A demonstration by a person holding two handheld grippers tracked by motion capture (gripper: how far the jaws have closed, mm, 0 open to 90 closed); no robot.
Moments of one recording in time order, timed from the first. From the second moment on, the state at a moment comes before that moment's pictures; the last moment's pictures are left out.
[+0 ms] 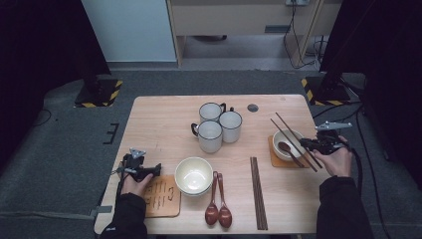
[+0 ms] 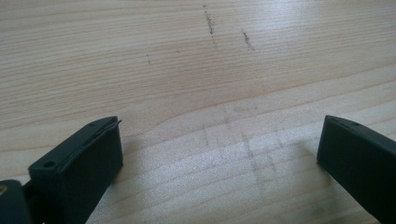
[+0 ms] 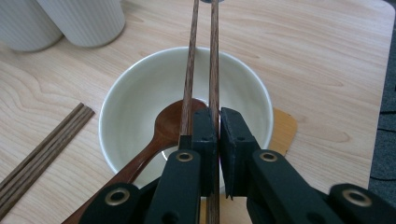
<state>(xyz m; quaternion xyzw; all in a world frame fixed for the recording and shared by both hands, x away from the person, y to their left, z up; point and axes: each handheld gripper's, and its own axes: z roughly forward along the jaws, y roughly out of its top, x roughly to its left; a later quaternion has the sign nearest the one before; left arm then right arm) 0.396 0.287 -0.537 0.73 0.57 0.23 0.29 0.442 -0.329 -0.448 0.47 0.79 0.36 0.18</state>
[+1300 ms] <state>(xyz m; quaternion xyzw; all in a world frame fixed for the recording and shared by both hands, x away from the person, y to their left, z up) 0.396 0.287 -0.537 0.73 0.57 0.23 0.29 0.444 -0.323 -0.456 0.47 0.80 0.33 0.17</state>
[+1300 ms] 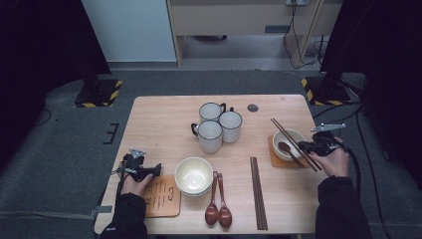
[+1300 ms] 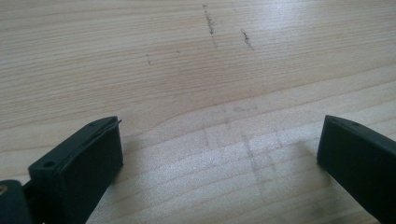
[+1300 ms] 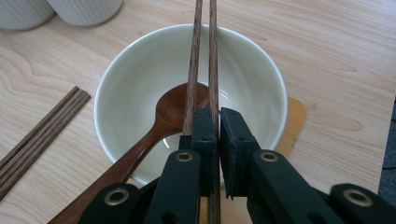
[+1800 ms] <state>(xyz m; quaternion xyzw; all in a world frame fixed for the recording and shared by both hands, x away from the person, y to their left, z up) 0.396 0.287 -0.537 0.73 0.57 0.23 0.29 0.442 -0.327 -0.453 0.48 0.79 0.34 0.17</state>
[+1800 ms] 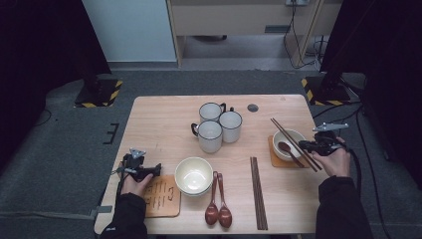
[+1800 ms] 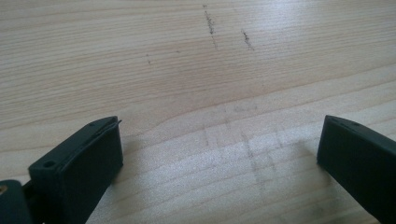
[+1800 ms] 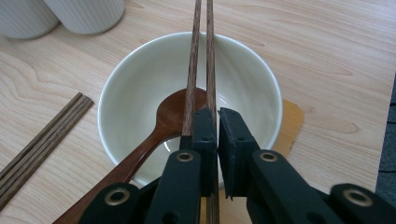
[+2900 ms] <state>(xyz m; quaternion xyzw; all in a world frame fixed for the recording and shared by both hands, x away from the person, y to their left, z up) 0.396 0.287 -0.537 0.73 0.57 0.23 0.29 0.445 -0.317 -0.457 0.45 0.79 0.36 0.18</state>
